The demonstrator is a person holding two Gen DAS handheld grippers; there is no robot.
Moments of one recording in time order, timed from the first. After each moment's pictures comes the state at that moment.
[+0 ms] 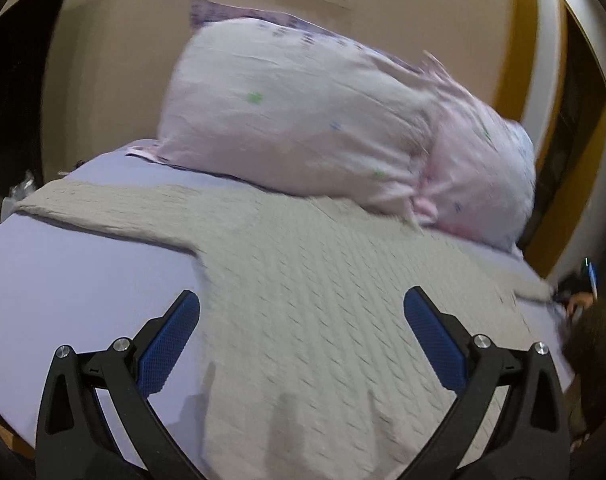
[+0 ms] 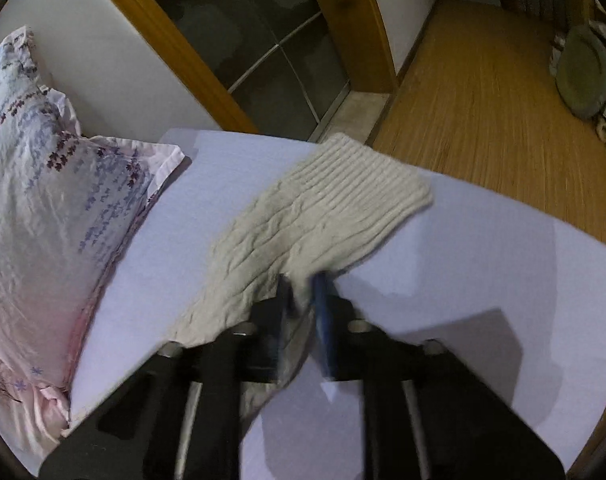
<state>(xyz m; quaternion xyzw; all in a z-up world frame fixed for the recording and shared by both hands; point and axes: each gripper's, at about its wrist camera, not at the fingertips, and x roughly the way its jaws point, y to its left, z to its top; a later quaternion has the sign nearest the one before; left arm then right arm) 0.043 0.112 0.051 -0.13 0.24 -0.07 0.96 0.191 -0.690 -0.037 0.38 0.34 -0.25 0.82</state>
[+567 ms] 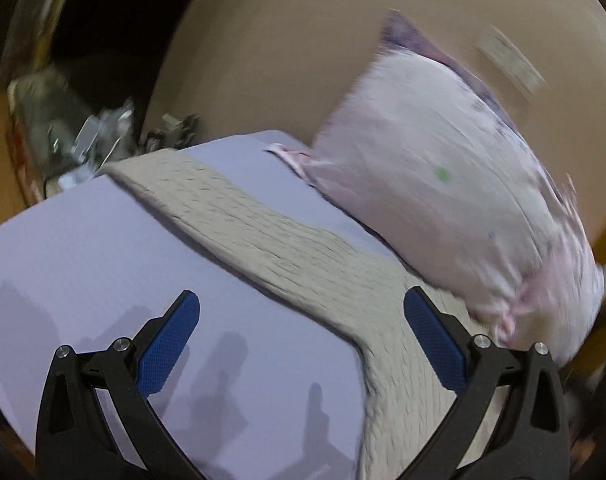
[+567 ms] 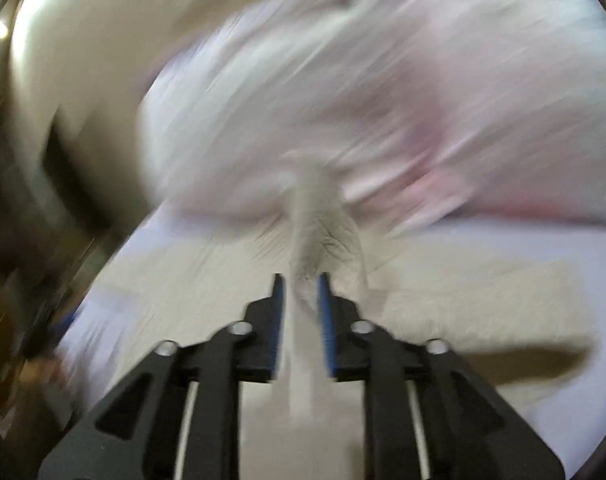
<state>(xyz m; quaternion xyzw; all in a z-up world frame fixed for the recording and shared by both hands) 0.096 0.270 0.040 -0.31 0.26 0.09 0.91 0.203 -0.240 0.045 0.05 0.37 0.30 0.88</state>
